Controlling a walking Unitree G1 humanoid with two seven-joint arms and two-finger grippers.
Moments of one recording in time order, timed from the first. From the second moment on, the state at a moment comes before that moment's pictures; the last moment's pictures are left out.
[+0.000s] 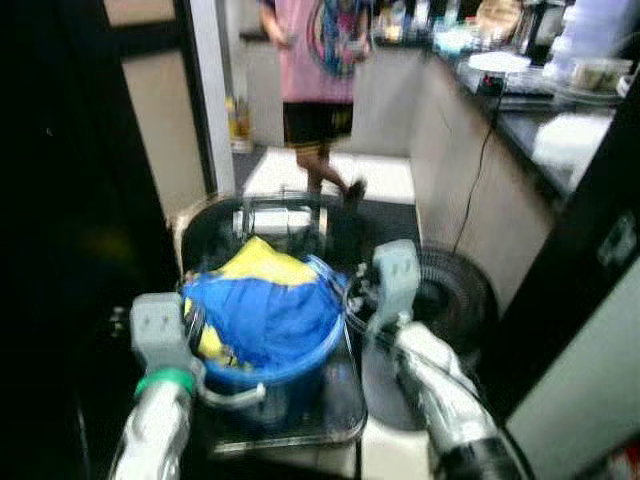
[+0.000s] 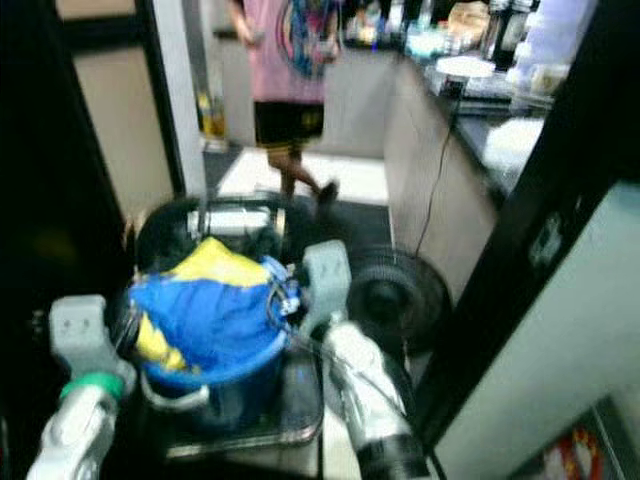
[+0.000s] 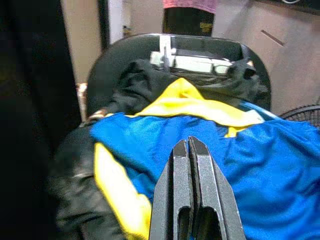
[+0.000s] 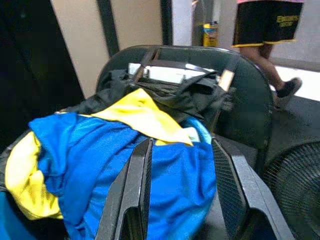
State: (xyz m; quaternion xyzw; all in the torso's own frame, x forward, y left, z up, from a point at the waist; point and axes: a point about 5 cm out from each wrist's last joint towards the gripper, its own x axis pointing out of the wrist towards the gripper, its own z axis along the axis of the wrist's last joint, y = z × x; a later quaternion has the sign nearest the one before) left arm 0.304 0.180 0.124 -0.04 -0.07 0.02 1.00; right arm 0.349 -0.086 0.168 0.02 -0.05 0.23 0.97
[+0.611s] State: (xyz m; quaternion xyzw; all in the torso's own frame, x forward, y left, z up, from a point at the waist) left arm 0.304 0.180 0.124 -0.04 -0.07 0.02 1.00; right arm 0.349 -0.086 0.167 0.02 -0.04 0.24 0.97
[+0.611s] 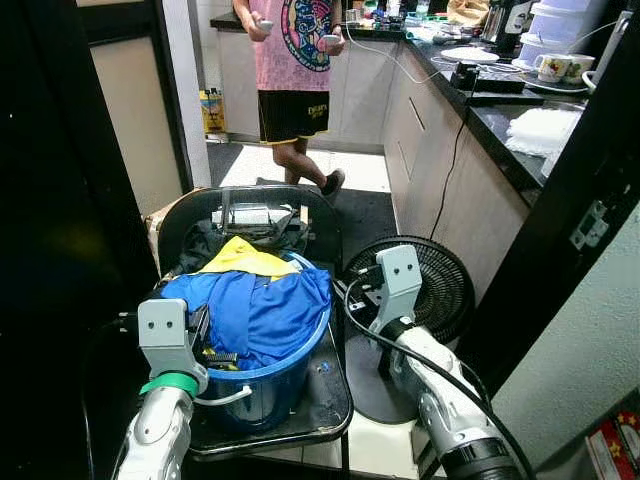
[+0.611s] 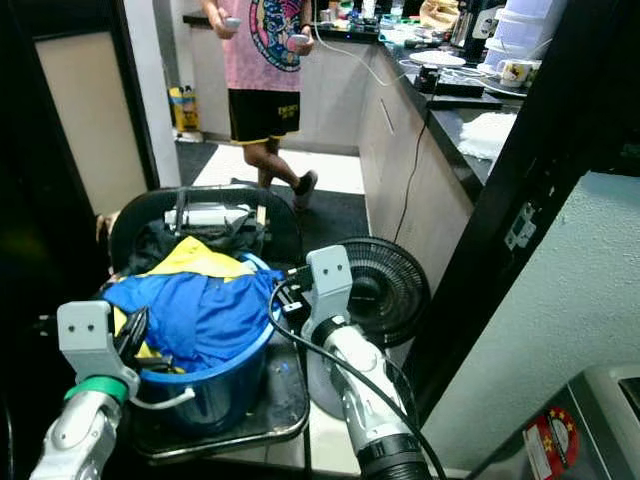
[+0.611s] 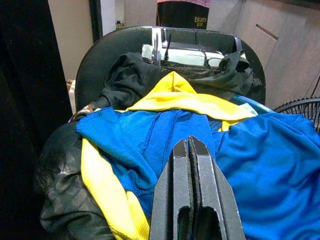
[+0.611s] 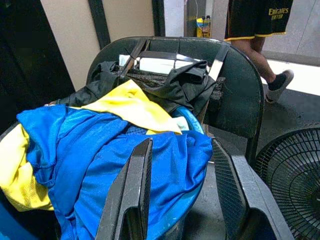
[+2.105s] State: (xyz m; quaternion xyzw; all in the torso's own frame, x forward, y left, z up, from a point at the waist) left arm 0.286 0.186 0.132 -0.02 -0.04 0.01 1.00; right arm 0.404 -0.063 0.185 0.15 0.08 0.19 0.97
